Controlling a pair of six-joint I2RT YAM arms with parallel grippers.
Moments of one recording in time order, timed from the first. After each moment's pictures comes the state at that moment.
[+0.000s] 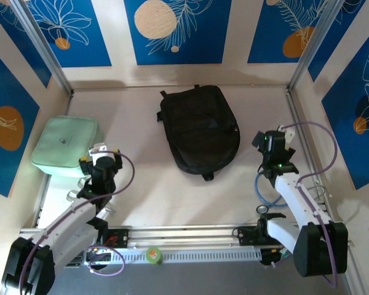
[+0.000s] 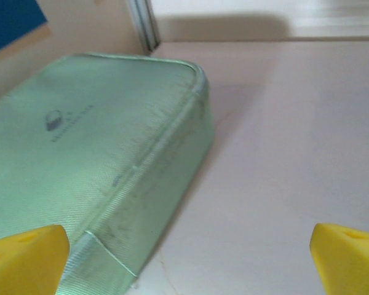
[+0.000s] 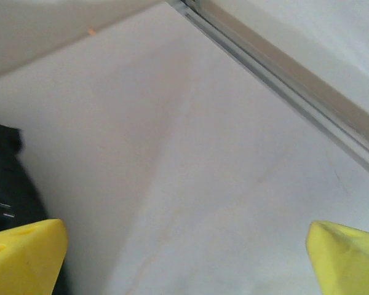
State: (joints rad) left arm -0.34 0.82 0.26 0.15 -0.72 -0.14; right arm 0.06 1.01 0.53 -0.14 0.45 0.44
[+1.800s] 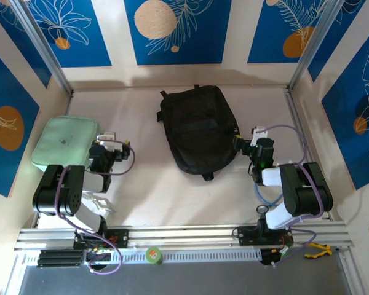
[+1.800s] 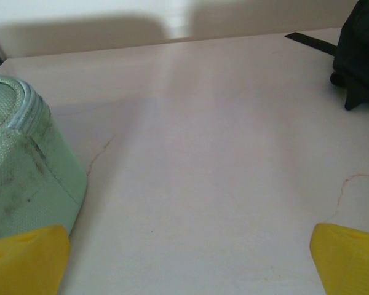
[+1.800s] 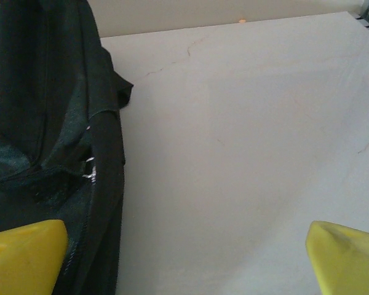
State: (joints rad) left arm -0.04 1.56 0.33 0.92 -0.01 0.05; right arm 0.05 1.52 0.38 0.77 0.05 0.11
